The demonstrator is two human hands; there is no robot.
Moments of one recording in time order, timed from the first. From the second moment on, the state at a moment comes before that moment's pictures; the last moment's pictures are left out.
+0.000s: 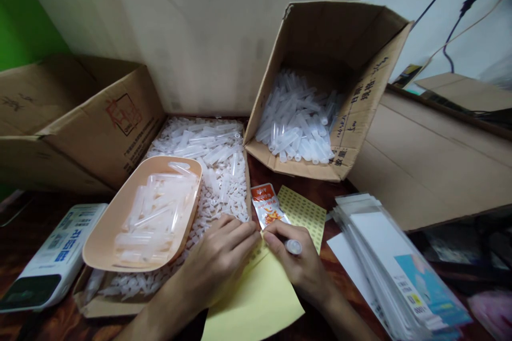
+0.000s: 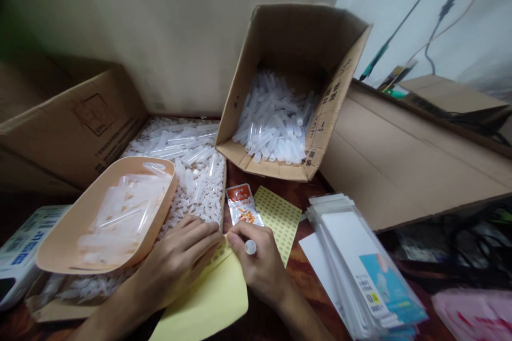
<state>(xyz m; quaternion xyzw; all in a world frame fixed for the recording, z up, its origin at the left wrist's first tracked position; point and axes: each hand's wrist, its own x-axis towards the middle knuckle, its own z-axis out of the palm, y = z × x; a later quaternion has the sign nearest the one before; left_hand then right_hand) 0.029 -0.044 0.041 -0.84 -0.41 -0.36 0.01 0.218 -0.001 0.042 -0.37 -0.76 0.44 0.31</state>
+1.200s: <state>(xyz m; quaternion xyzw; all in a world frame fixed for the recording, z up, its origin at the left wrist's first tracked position) 0.024 -0.043 0.041 -0.79 -0.43 -0.37 -0.23 0.219 0.003 0.036 -0.37 -0.72 0.52 0.28</state>
